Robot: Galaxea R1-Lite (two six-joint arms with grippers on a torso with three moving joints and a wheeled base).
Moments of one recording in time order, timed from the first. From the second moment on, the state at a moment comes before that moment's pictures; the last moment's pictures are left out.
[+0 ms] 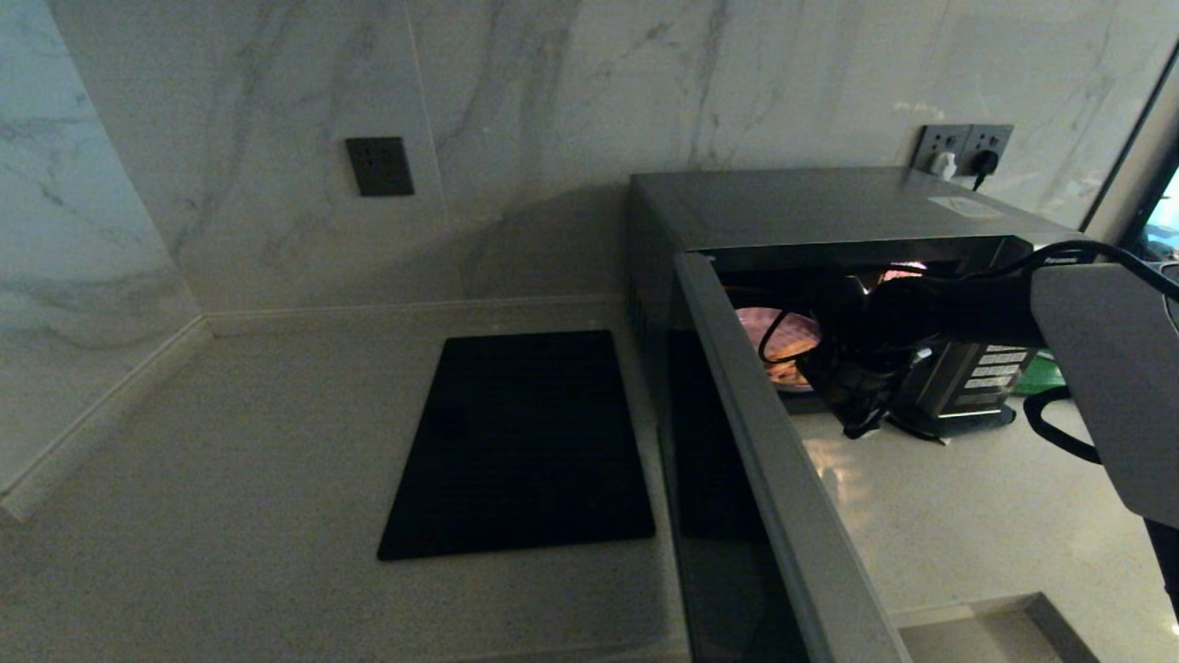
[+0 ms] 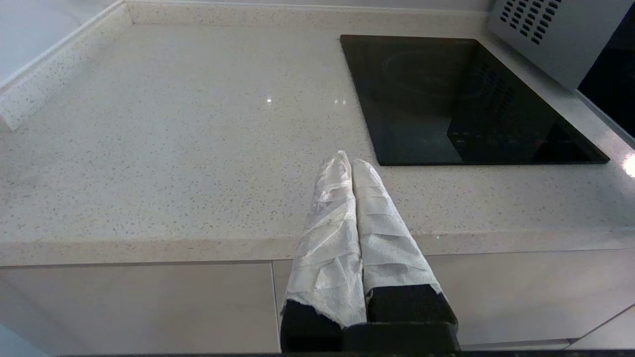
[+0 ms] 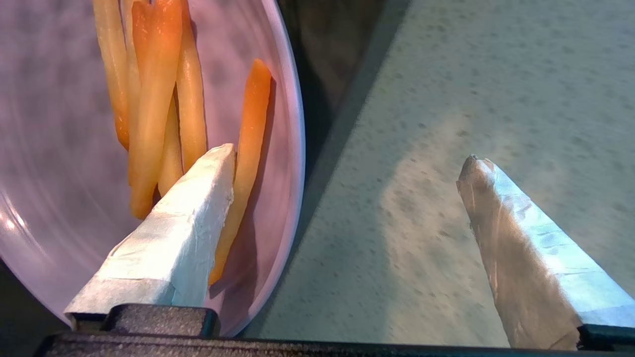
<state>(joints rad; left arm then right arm) 0.00 0.00 0.00 -0.01 0.03 -0.07 0.20 2.36 -1.94 0.62 -0.33 1.33</state>
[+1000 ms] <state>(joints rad) 0.00 0.00 0.00 -0.01 0.03 -0.07 0.19 2.34 -1.95 0.61 -0.33 1.31</state>
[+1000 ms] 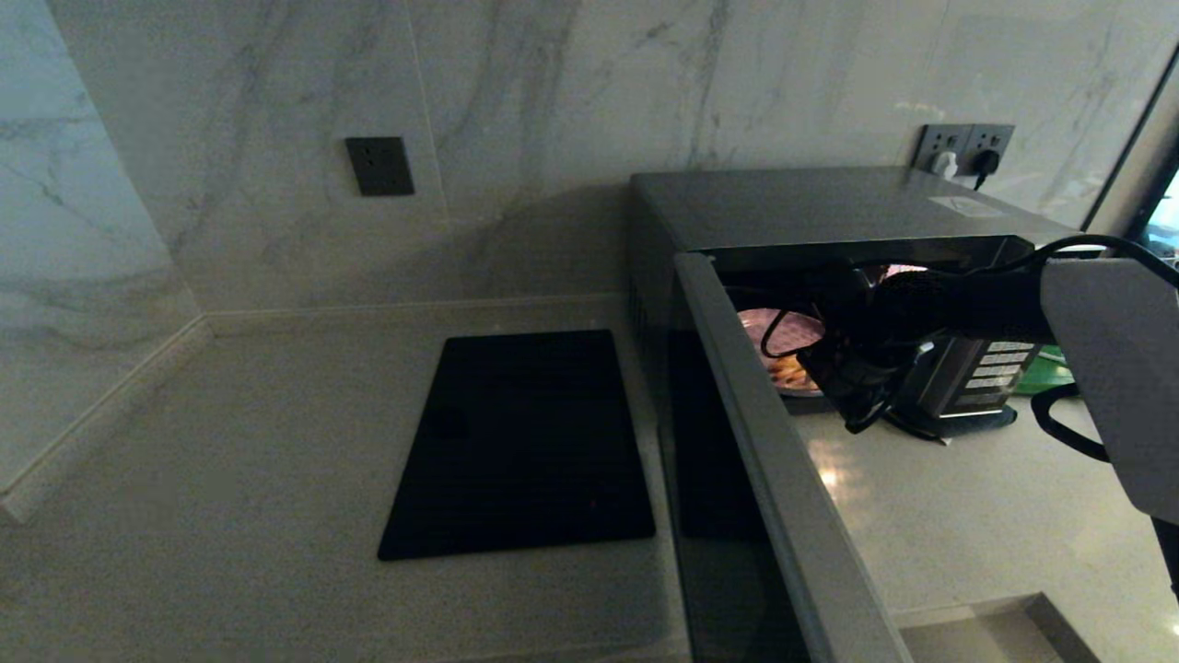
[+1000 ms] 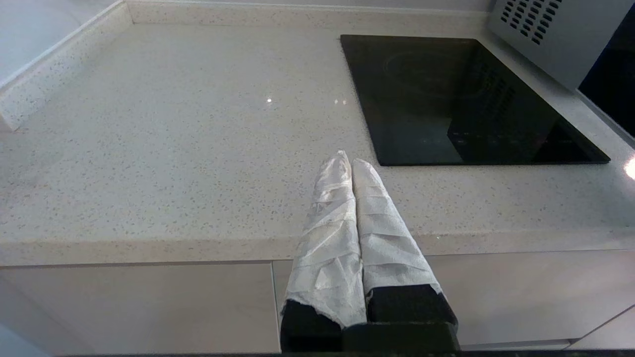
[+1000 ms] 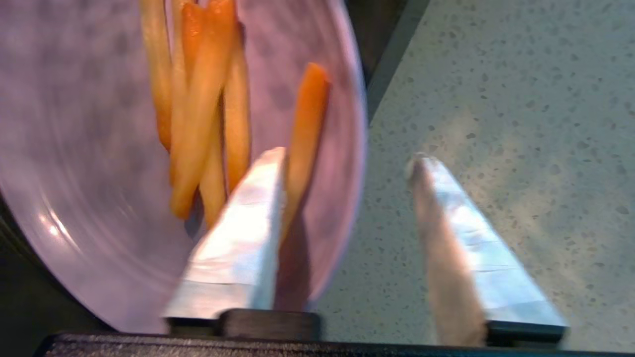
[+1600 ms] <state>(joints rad) 0.00 0.00 0.00 -0.01 0.03 -0.07 0.18 2.32 -1.95 0.61 -0.33 1.31</state>
